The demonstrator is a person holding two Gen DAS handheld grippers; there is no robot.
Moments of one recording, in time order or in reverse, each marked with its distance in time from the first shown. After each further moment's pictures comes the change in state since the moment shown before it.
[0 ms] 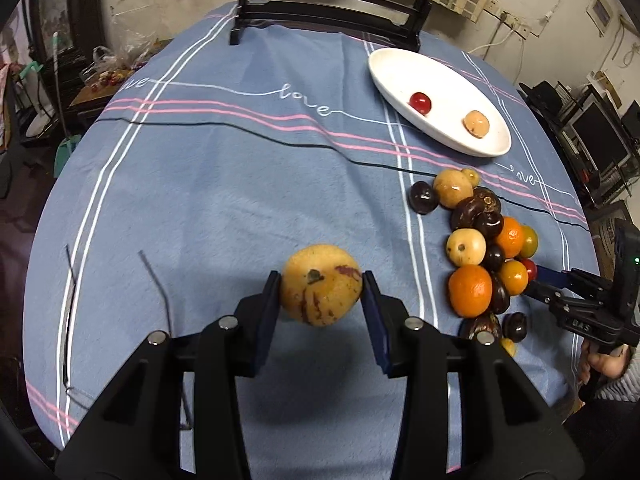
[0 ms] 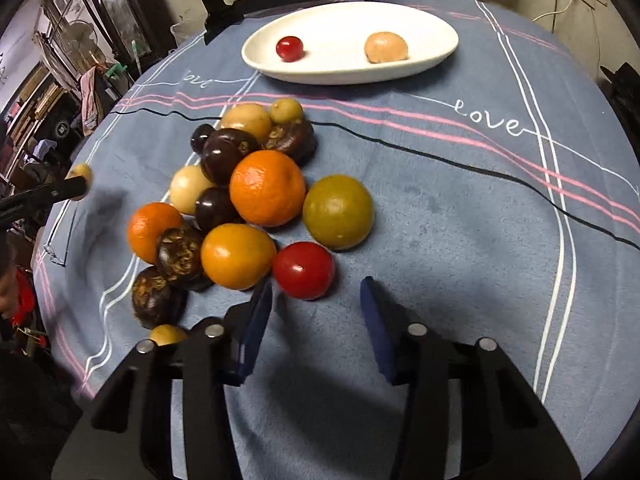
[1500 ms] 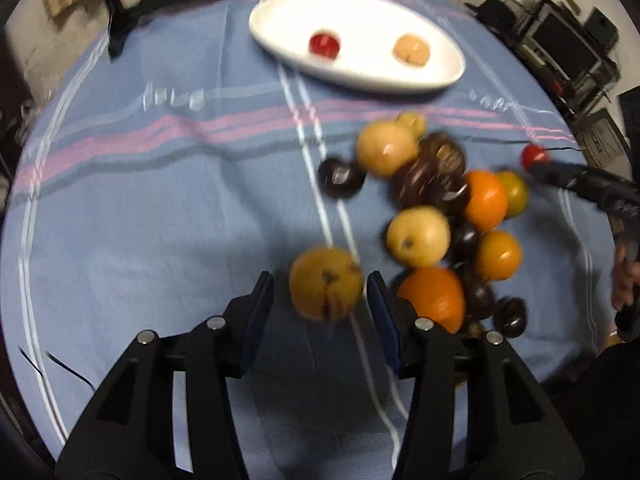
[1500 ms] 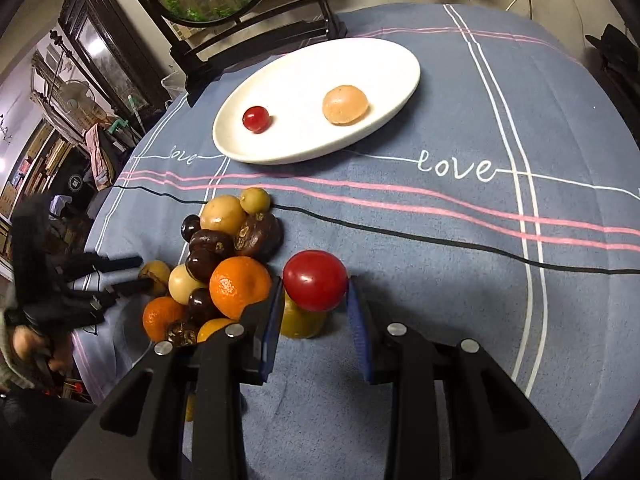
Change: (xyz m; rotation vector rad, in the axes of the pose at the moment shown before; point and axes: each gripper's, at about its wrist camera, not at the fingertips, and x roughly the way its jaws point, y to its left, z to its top) left arm 0.072 -0.075 0.021 0.267 0.174 -0.066; right arm -0.023 -0.044 0.041 0.141 -0.098 0.100
